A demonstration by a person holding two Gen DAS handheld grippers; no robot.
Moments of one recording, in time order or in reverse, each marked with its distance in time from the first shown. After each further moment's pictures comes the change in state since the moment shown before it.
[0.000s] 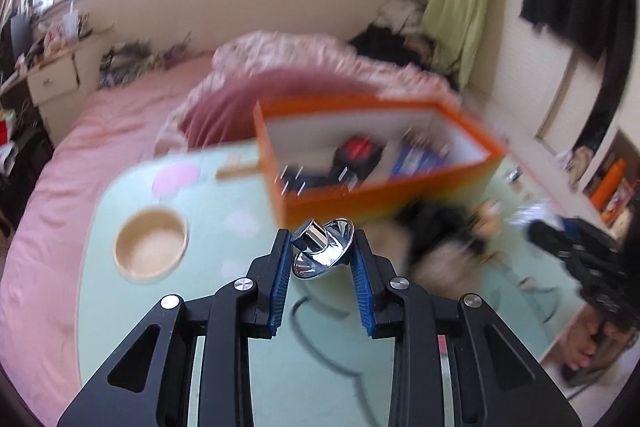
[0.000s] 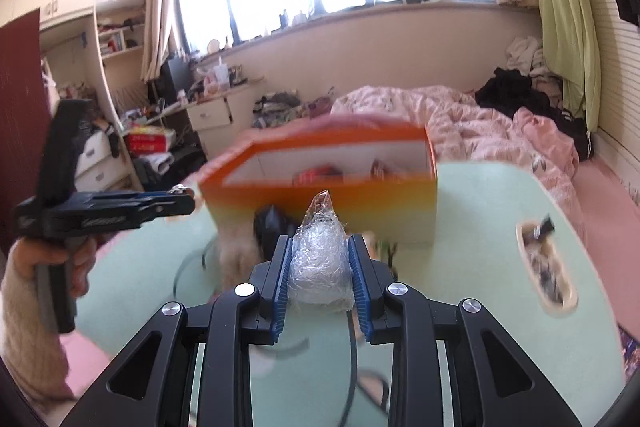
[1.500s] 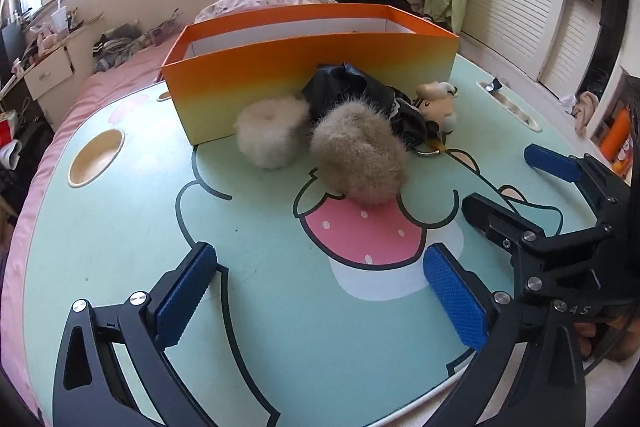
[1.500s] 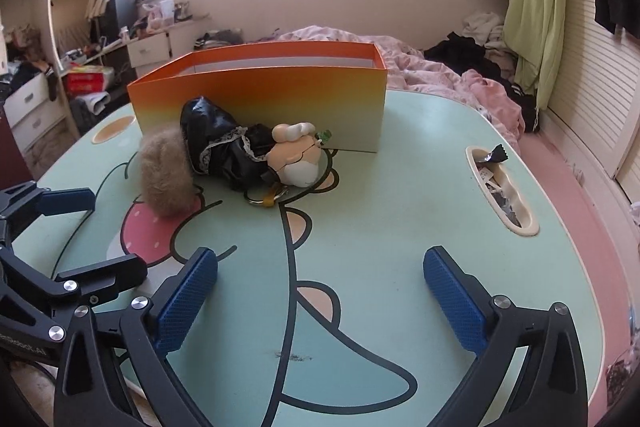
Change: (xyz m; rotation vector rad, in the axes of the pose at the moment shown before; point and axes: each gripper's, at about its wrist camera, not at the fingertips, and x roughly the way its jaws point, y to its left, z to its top) left arm 0.018 -0.073 -0.077 0.052 0.153 0.067; right arm 0.020 0.002 -0.055 -0.075 0.221 -0.269
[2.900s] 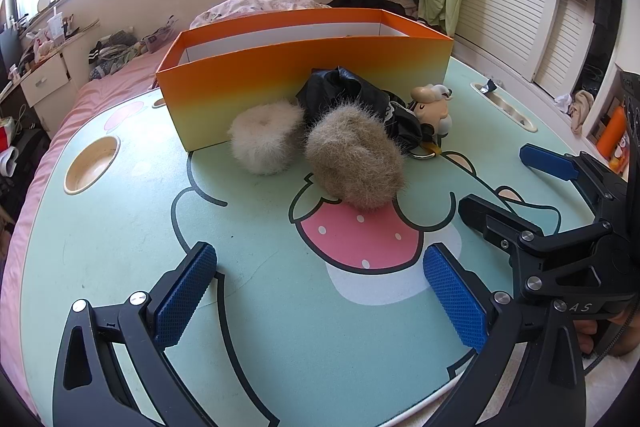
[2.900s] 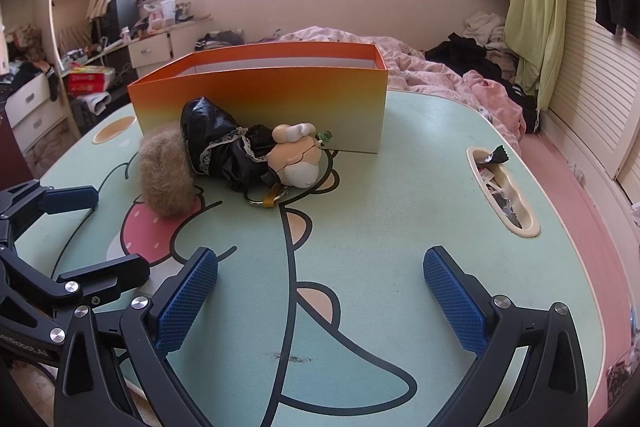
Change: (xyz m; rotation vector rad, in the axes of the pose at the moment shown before) left arm 0.004 -0.003 0.002 0.015 -0.020 -0.011; right arm 0.000 -0.002 -0.001 0.000 -0.001 0.000
